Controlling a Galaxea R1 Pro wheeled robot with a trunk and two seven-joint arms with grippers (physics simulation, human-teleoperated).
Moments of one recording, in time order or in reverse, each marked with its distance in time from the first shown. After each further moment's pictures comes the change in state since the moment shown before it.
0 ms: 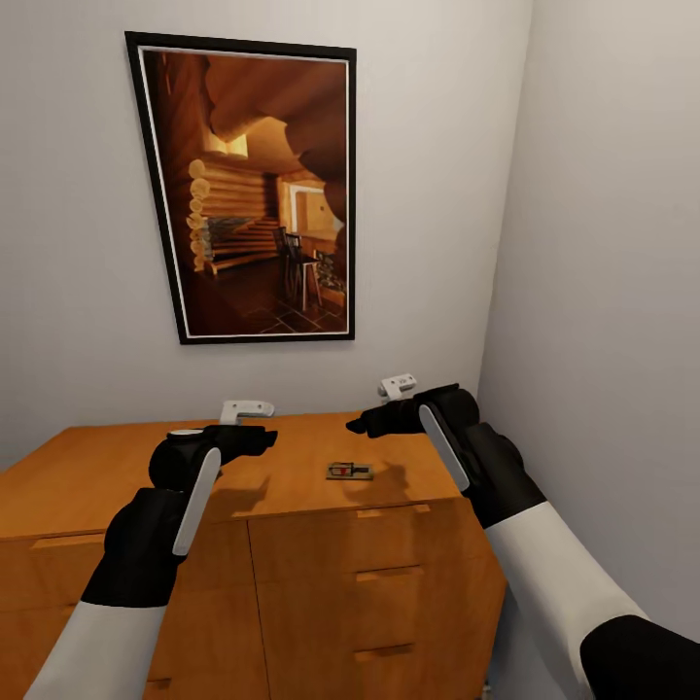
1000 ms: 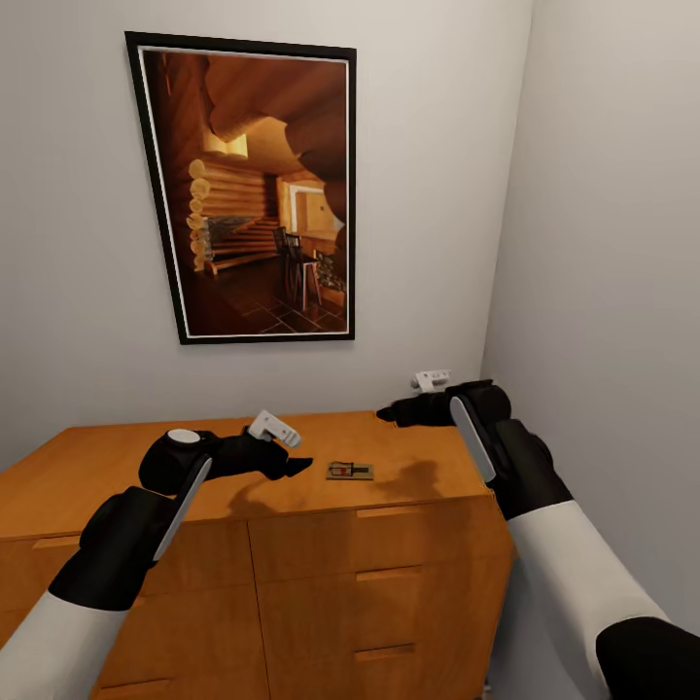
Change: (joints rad) left arm -0.023 0.179 -0.176 -0.003 -0.189 -0.119 -0.731; right arm -0.001 -0.055 -0.117 0.000 0.010 0.000 -0.017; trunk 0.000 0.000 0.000
